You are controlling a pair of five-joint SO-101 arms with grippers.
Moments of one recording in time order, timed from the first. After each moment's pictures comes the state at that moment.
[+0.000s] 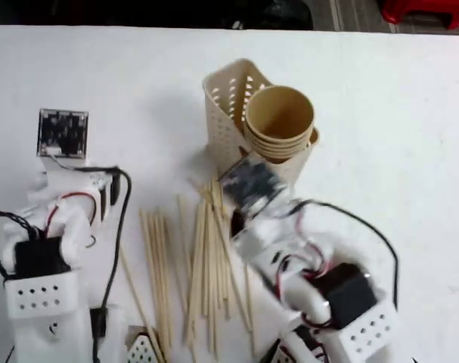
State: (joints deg) left arm -14.1 -60.7 51.3 61.7 -10.7; right arm -39.5 -63.7 41.3 76.9 17.9
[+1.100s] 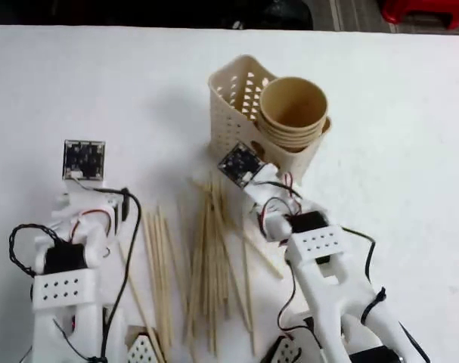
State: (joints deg) left arm -14.9 -60.9 75.8 40.7 -10.7; right arm -16.7 -31.3 62.6 33.2 38.2
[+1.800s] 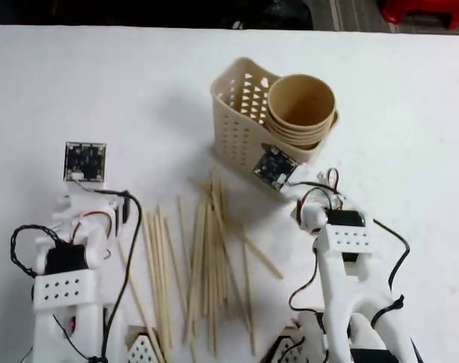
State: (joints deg) left arm -14.9 -60.9 76.8 40.5 -10.7; right arm -1.6 -31.3 62.6 33.1 58.5
